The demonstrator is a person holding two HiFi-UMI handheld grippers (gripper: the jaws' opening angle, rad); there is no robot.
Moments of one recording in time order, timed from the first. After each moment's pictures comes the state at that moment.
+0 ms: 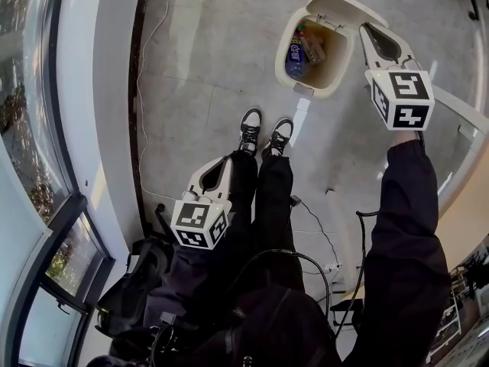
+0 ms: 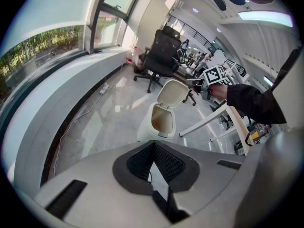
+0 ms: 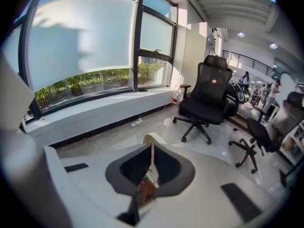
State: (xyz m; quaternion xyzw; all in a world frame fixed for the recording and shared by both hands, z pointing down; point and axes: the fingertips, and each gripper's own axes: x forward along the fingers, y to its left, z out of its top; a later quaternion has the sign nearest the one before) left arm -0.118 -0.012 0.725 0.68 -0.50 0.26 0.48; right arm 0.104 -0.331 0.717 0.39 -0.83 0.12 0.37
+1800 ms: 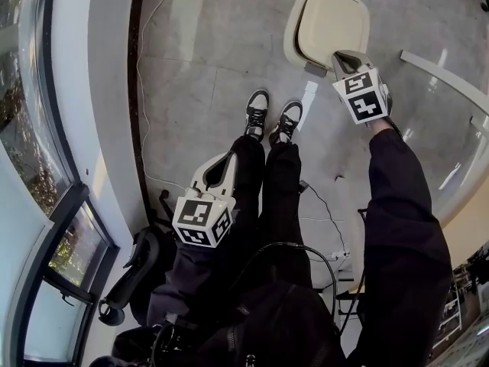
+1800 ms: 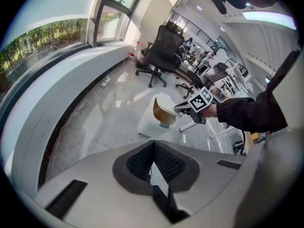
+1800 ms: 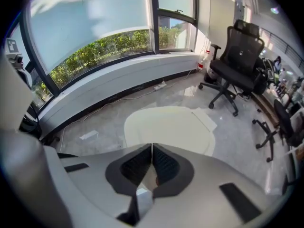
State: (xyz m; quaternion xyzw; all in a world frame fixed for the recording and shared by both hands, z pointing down) left arm -0.119 0.027 0.747 0.66 -0.49 0.26 0.50; right arm 0.086 -0.186 0.893 0.26 -0.80 0.20 0.51
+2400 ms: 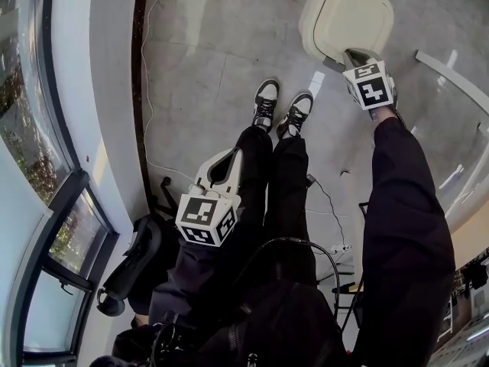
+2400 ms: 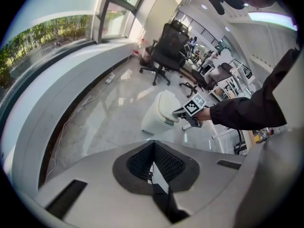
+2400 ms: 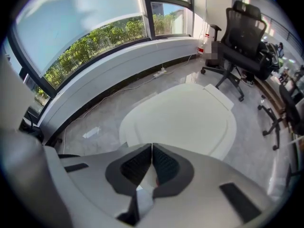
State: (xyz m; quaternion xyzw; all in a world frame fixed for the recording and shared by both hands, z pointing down) left arm -0.137 0.038 0.764 0.65 -0.50 0.27 0.51; right arm 0.084 -0.168 0.965 0.25 -0.76 0.25 0.54
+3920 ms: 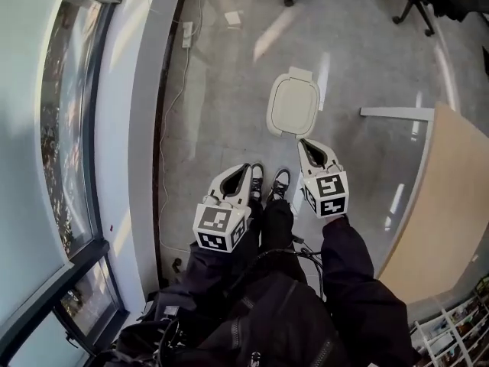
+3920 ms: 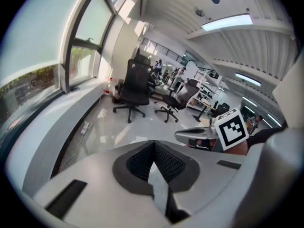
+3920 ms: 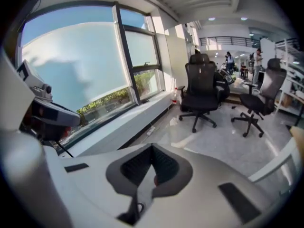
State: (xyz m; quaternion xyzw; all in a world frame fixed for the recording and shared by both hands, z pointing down) left arm -0.065 -0.110 0.550 0.79 -0.47 0.19 0.33; right arm 0.062 -0.157 0.607 0.43 -0.83 0.24 0.27
